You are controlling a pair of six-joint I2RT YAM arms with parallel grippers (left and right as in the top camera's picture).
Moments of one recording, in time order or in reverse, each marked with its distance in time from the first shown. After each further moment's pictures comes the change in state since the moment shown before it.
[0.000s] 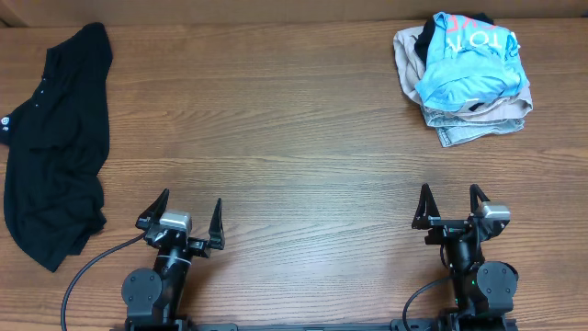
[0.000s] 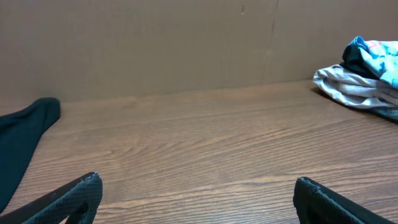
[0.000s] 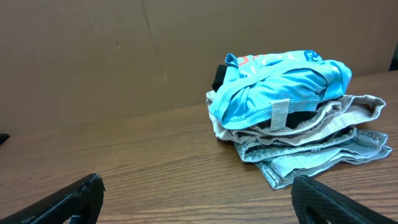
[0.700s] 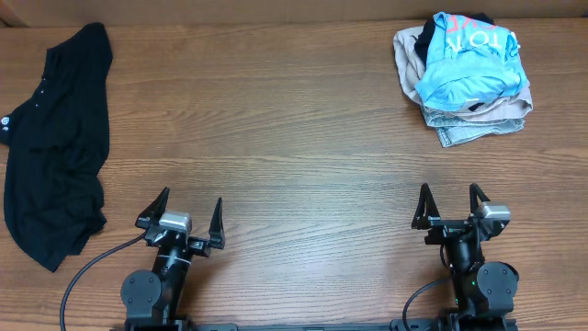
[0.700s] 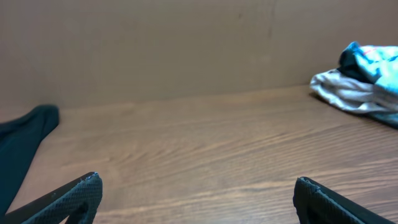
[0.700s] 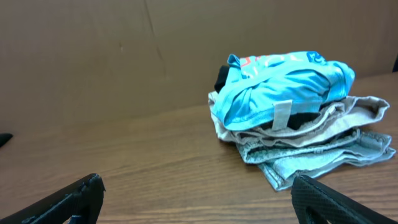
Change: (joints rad) left arm 0.000 0.000 -0.001 0.032 0.014 0.000; right arm 0.000 0.000 0.000 0.012 -0.008 -0.001
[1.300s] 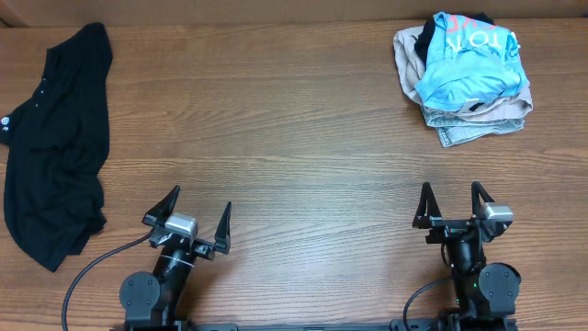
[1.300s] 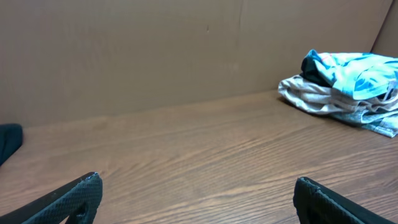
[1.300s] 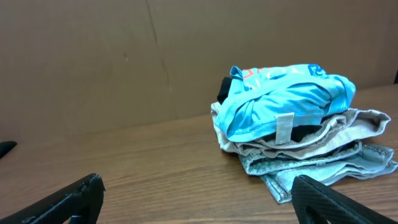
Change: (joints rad) left arm 0.000 0.000 0.011 0.021 0.115 -0.003; right arm 0.000 0.000 0.011 0.026 -0.004 0.000
